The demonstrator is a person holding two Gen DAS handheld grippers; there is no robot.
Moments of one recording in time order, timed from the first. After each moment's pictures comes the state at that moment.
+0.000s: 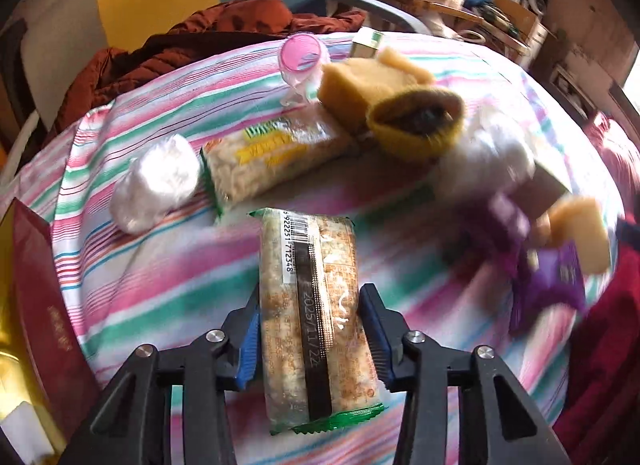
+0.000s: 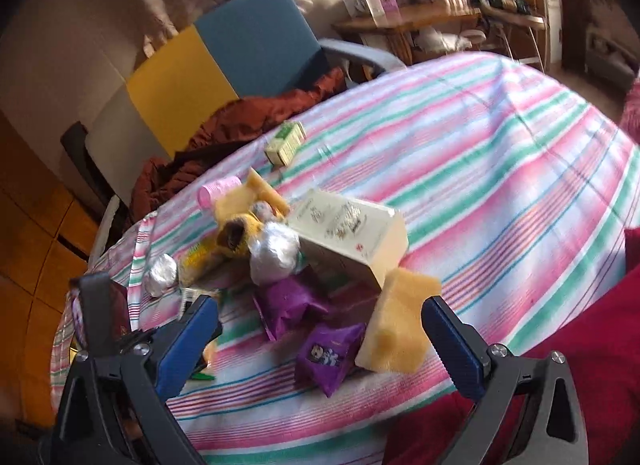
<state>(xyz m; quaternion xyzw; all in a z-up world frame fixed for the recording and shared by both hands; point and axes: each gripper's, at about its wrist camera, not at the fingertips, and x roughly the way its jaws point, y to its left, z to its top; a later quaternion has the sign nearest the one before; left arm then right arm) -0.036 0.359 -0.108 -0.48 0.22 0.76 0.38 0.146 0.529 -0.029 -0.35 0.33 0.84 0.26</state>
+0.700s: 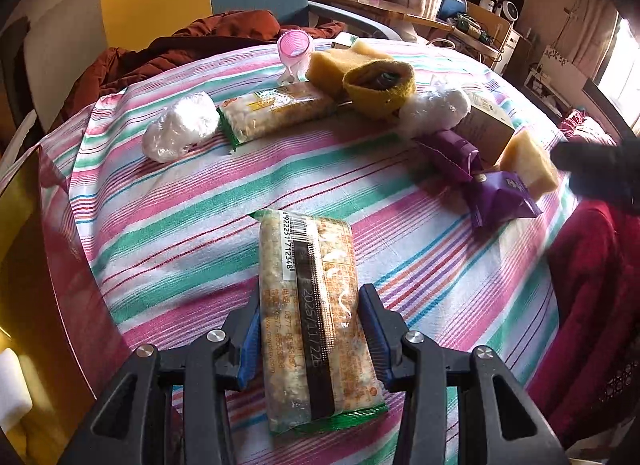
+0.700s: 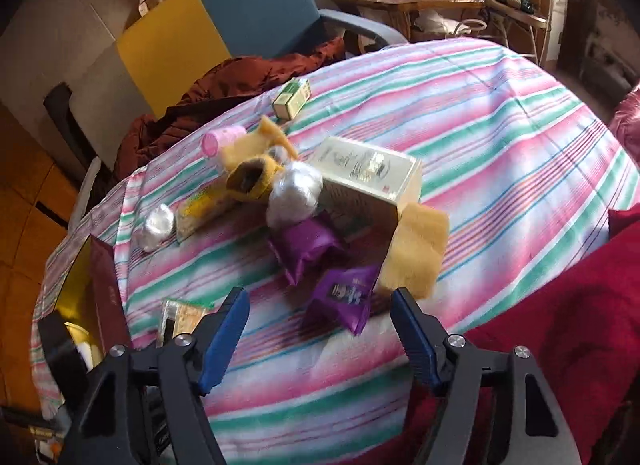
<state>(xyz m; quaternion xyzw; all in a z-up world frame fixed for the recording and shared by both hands) -0.004 0.305 -0.107 -0.46 0.20 0.76 0.41 0.133 0.478 -0.025 -0.42 0.31 0.81 0.27</state>
